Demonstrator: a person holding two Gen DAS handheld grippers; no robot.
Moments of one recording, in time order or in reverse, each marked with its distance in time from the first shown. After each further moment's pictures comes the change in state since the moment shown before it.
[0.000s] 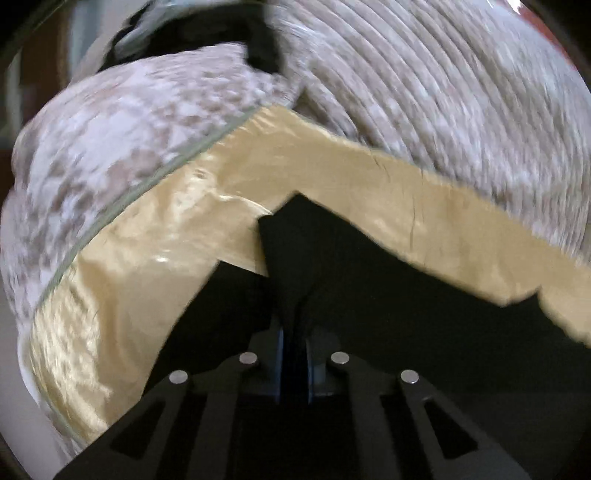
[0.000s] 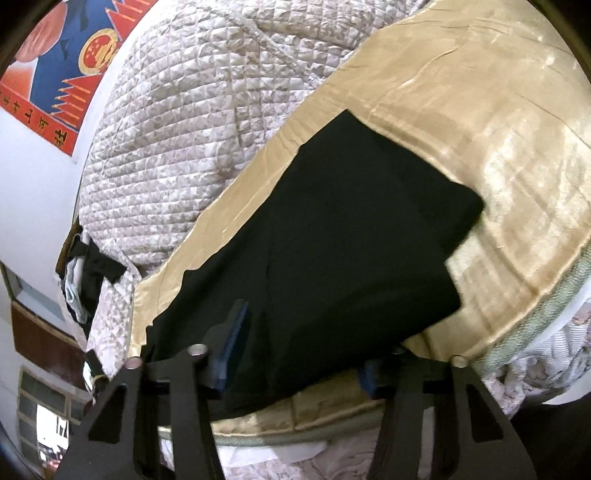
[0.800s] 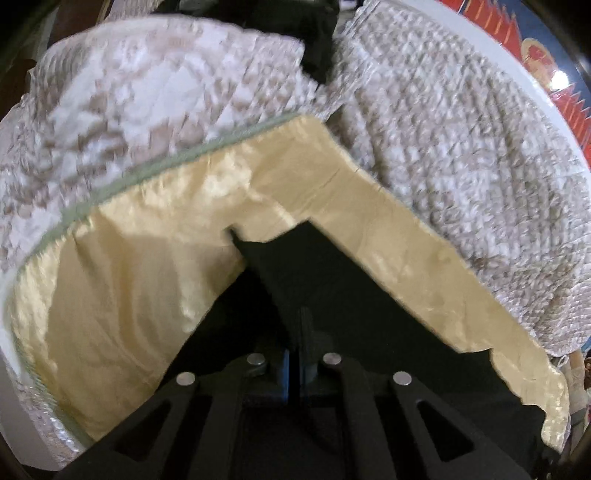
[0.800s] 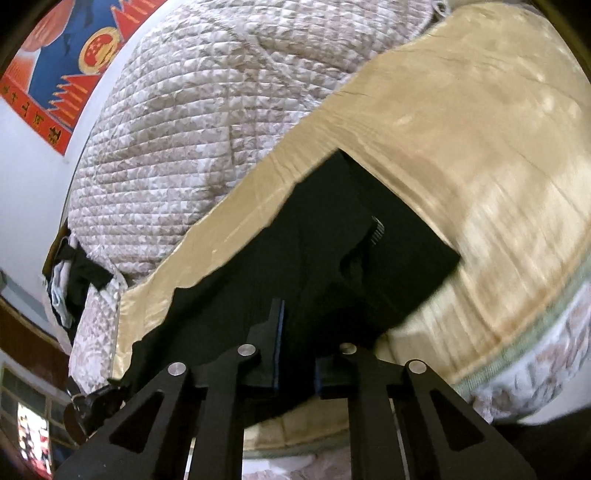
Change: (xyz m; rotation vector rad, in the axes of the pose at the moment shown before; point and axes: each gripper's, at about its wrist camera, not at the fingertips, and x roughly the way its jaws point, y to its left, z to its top) left arm -0.016 0.044 0.010 -0.233 0.011 -0.165; right arm -0.008 0.020 0.029 -0.091 -0.040 -0.052
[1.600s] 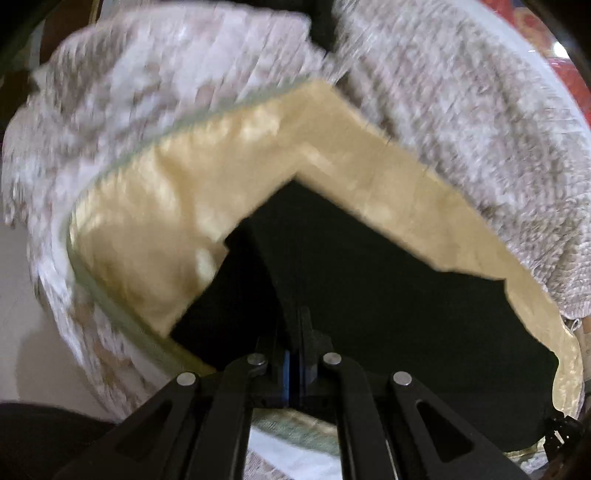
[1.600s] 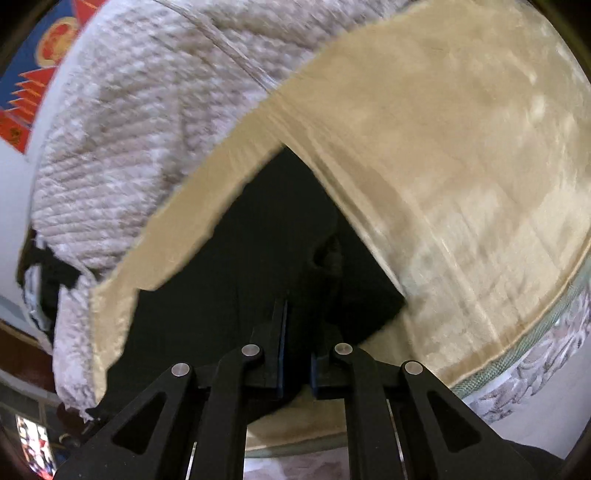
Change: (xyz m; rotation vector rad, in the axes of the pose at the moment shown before) left arm -0.032 0.011 -0.052 0.040 0.161 0.104; right arm 0.030 -0.051 0.018 0.109 0.178 -0.161
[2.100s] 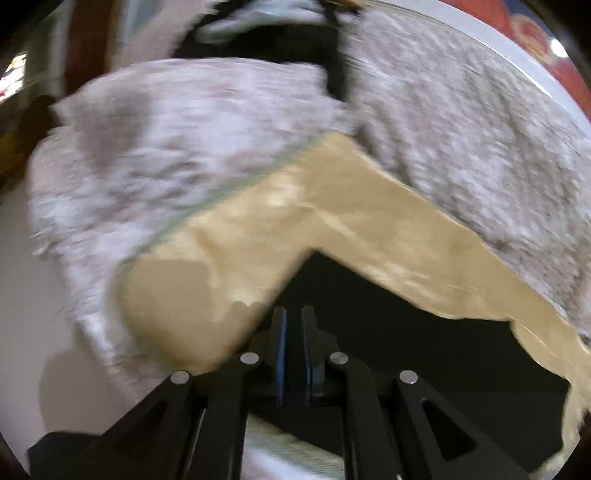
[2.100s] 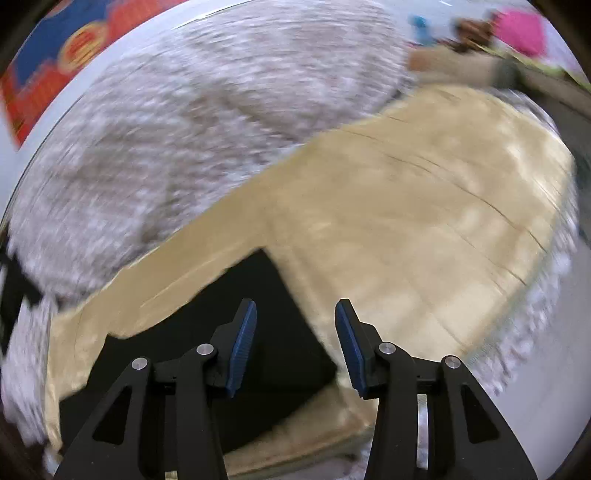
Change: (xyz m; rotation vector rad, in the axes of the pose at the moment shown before) left arm -0.026 -0.023 0.037 0.052 -0.150 0.061; right arm -0.052 0.048 -0.002 -0.257 -0.314 -0.139
